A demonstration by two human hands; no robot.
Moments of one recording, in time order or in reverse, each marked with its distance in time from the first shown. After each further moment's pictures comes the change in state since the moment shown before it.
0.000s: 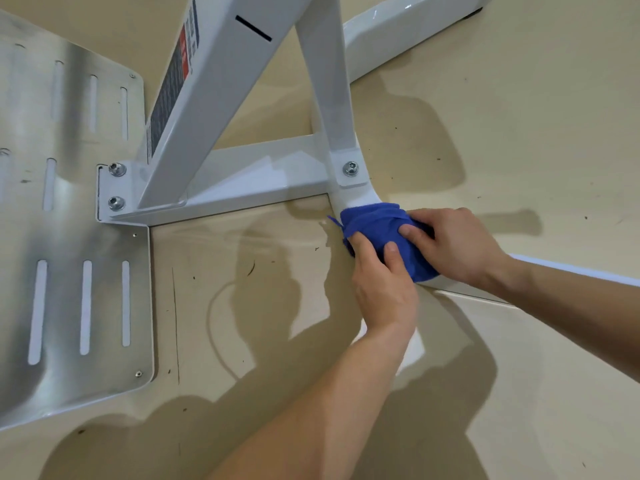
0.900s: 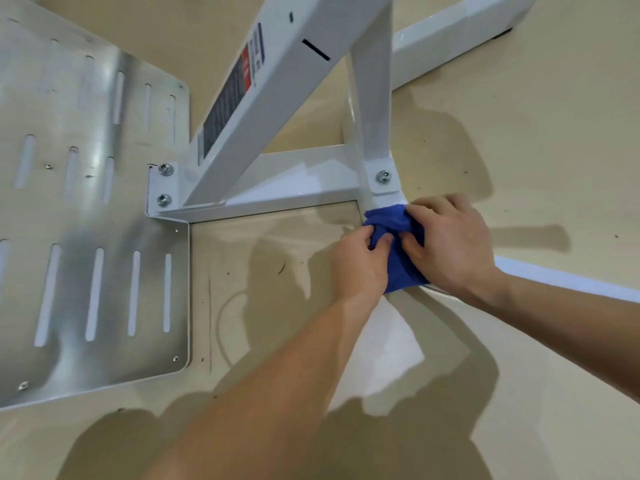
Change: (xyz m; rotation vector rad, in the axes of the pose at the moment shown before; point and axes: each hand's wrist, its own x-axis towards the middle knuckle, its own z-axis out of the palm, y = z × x) left_hand 0.050 0.003 -0.066 0.148 -0.069 0.172; right_hand 0.009 -0.045 0.022 -0.280 0.298 -0.098
